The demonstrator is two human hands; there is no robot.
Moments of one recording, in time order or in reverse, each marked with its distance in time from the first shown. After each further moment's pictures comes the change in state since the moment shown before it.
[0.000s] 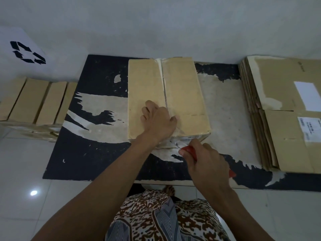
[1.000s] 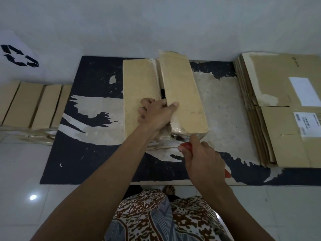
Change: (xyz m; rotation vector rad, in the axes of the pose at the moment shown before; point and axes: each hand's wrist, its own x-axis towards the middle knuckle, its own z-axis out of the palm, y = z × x) left_hand -0.001 0.023 -0.023 -0.573 -0.144 -0.114; right_hand 0.004 -0.002 -0.002 -0.006 -0.024 0.085
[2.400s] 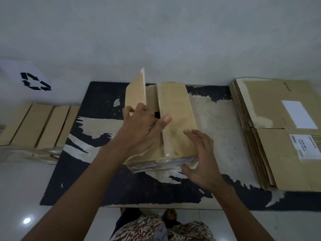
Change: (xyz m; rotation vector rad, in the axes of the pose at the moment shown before) left_hand -0.016 0.010 -0.063 0.752 0.149 0.671; right_hand 0.062 0.046 0.013 0.475 0.130 -0.406
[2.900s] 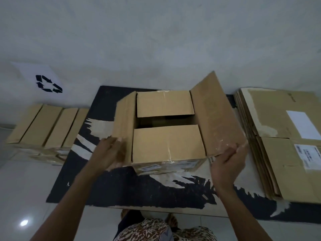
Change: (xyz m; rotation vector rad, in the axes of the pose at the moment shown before) left_hand -0.086 -0.104 0.022 -0.452 -0.004 -0.618; right_hand 0.009 -0.013 0.000 0.244 0.802 0.425
